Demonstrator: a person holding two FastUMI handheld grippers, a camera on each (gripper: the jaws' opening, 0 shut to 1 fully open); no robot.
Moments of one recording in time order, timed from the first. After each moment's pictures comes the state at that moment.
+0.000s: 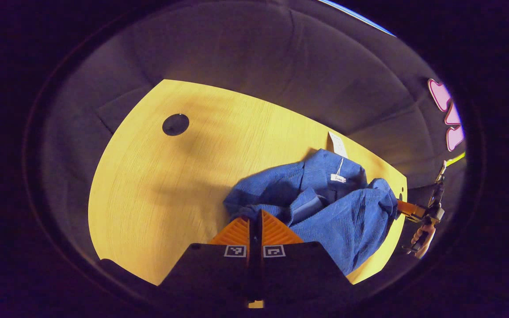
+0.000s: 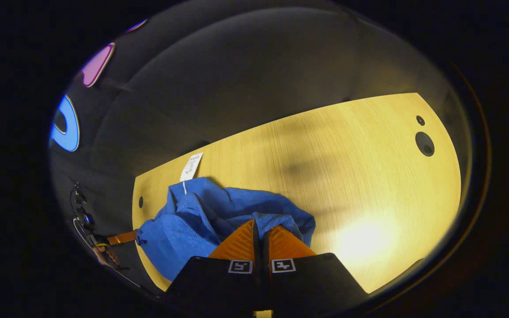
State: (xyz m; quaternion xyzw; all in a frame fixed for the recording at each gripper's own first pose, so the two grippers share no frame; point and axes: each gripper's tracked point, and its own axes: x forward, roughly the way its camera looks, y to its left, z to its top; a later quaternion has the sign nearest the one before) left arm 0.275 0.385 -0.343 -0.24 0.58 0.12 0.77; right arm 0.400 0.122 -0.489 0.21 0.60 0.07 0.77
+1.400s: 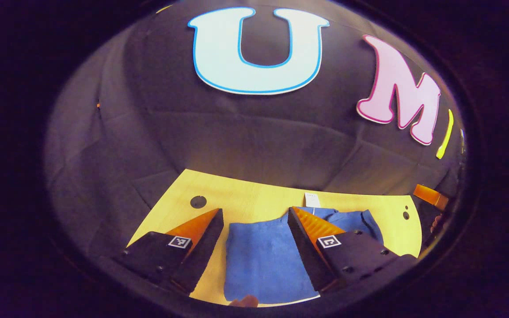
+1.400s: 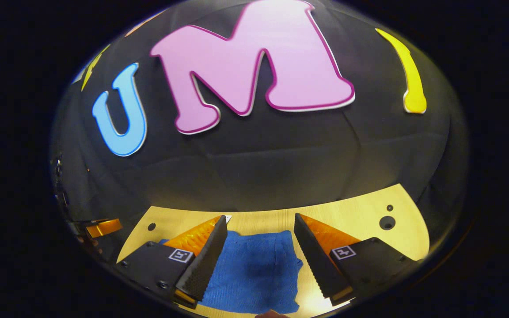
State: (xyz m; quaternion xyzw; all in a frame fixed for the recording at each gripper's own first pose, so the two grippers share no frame) left arm 0.270 0.330 -0.178 -0.08 0.34 0.20 0.91; right arm 0.418 0.106 -0.286 0.13 0.31 0.11 0.94
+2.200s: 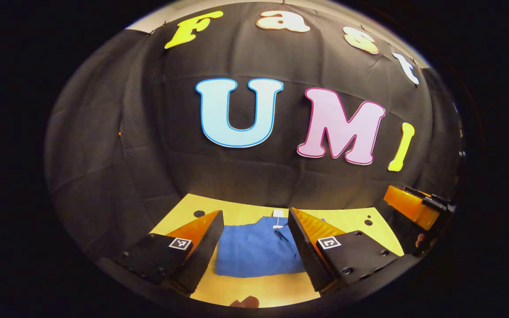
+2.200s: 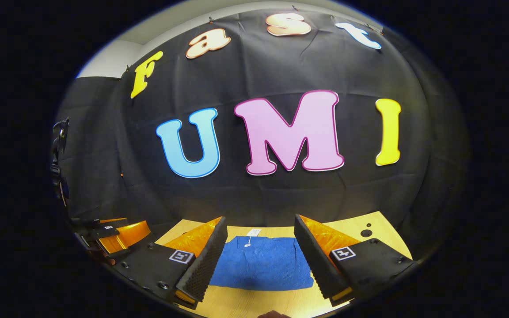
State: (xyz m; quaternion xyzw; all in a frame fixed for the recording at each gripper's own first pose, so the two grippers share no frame) left arm 0.119 0.219 -0.061 -0.05 0.23 0.19 0.95; right arm 0.228 0.133 -0.099 0.11 0.16 0.11 0.97
